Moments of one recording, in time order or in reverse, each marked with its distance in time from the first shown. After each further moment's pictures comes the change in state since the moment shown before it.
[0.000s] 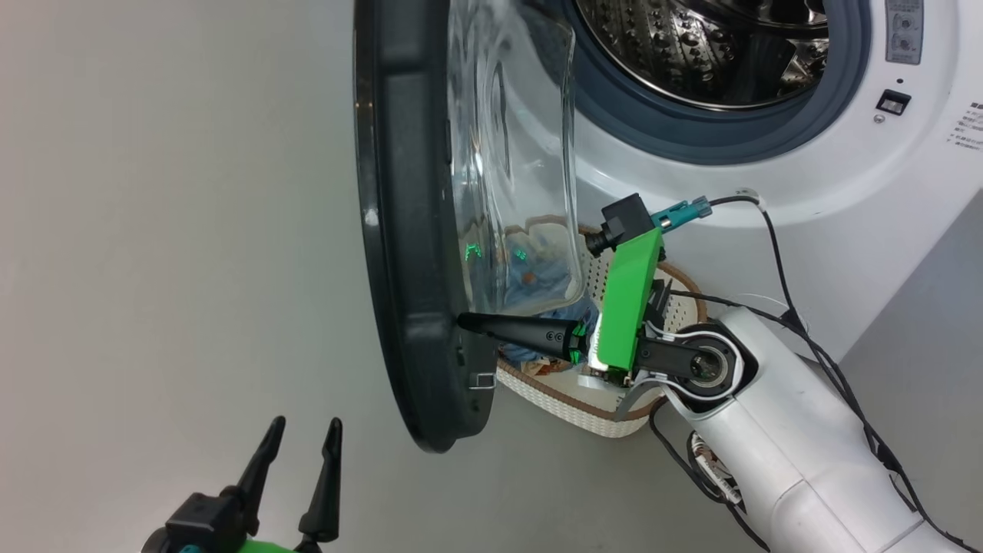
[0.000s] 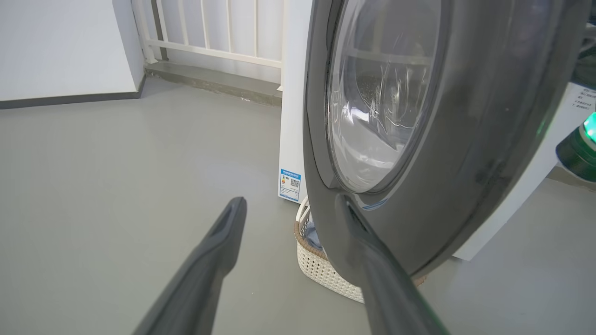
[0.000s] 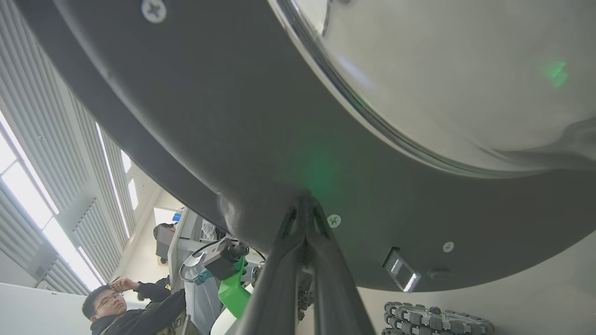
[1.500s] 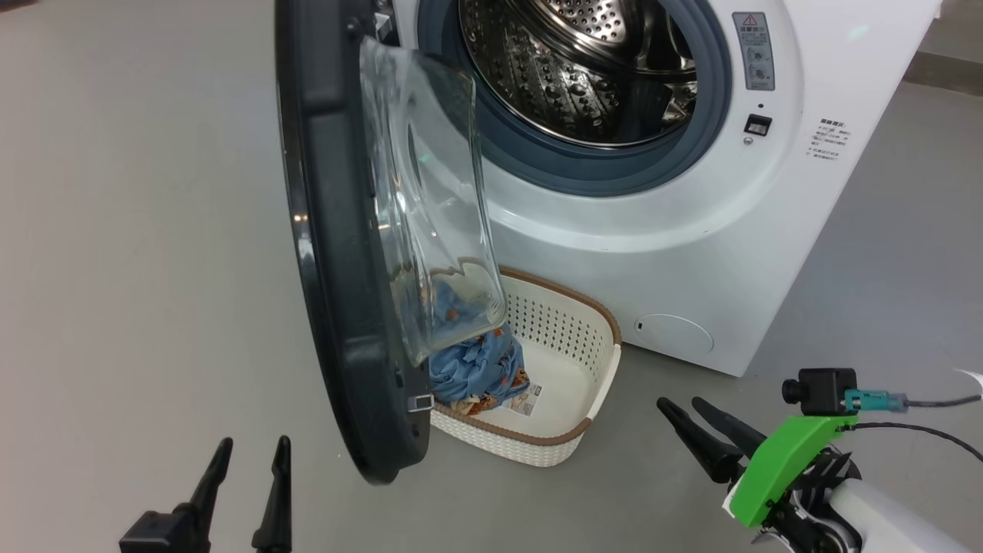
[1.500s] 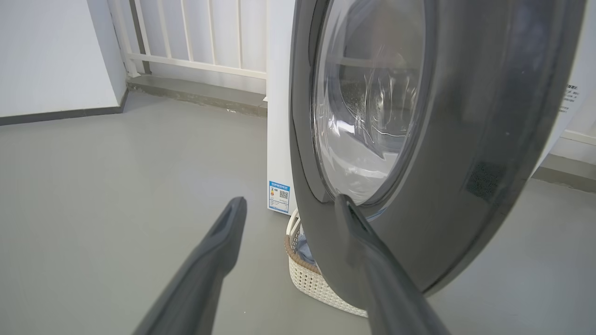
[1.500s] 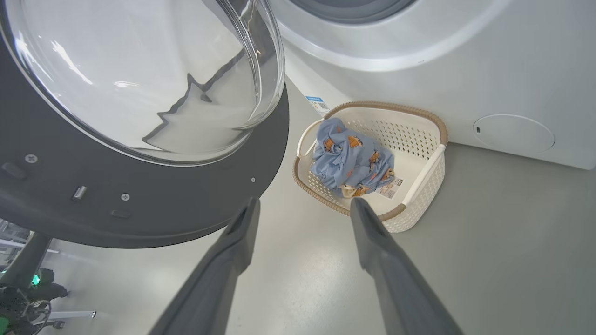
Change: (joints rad) left arm 0.023 0.028 0.083 0.035 0.021 0.000 0.000; right arm 0.312 -0.356 0.233 0.019 -0.283 0.000 -0.790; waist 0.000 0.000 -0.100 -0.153
